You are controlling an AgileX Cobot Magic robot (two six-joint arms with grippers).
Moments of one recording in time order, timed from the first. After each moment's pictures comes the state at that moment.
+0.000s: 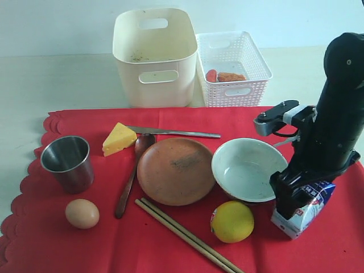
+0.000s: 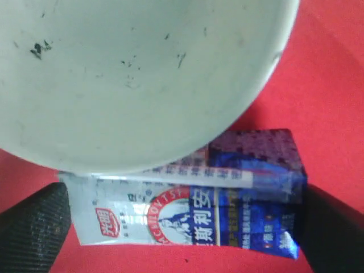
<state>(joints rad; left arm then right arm) 0.01 0.01 0.00 0.07 0.32 -0.15 0.34 1.70 -0.88 0.09 0.97 -0.34</state>
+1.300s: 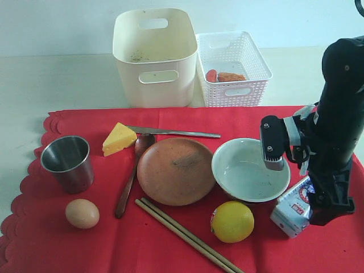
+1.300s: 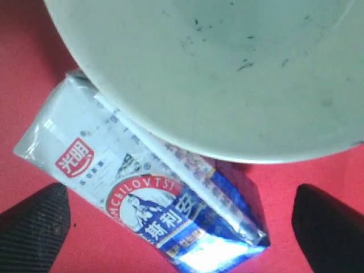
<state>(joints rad) 0.01 0.01 0.00 0.07 0.32 -0.15 0.34 1.72 -0.88 0.00 0.93 -1.04</state>
